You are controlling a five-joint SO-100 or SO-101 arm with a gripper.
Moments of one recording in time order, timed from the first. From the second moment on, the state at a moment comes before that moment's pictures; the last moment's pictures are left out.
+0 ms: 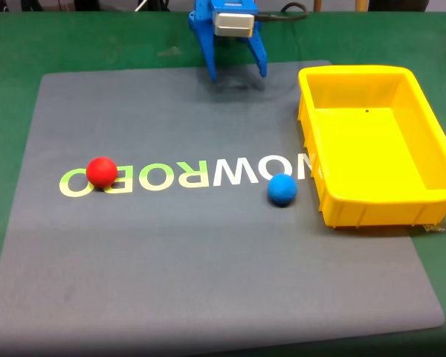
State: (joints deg) arm 6.5 189.9 175.7 61.9 -95.7
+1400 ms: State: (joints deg) arm 2.6 106.1 127.0 24.9 -93.1
